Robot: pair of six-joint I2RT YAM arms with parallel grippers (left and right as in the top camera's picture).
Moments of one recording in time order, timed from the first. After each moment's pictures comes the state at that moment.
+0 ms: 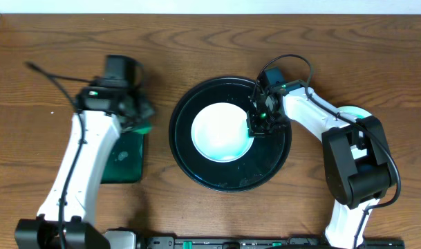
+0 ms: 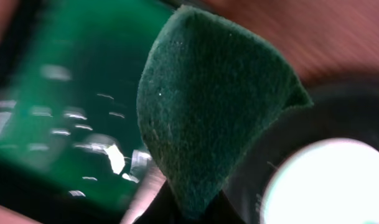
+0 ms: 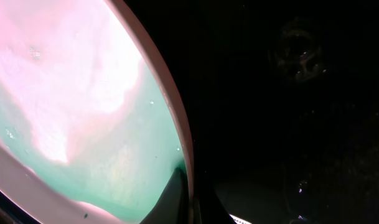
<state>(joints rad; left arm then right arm) -0.04 1.48 1.24 -1.01 -0.10 -0.60 0.37 2.02 1.29 -0.79 -0.35 0.28</state>
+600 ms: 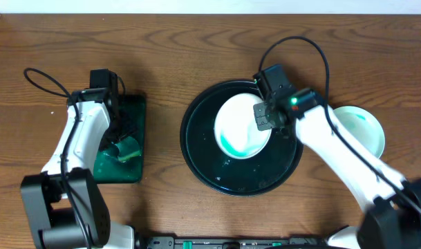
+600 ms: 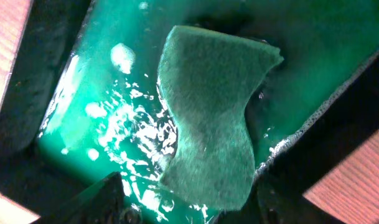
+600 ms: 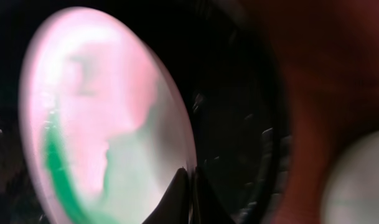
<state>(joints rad) 0.11 1.64 1.13 -0.98 -0.15 -0.48 0.53 1.60 1.26 -0.82 0.24 0.25</state>
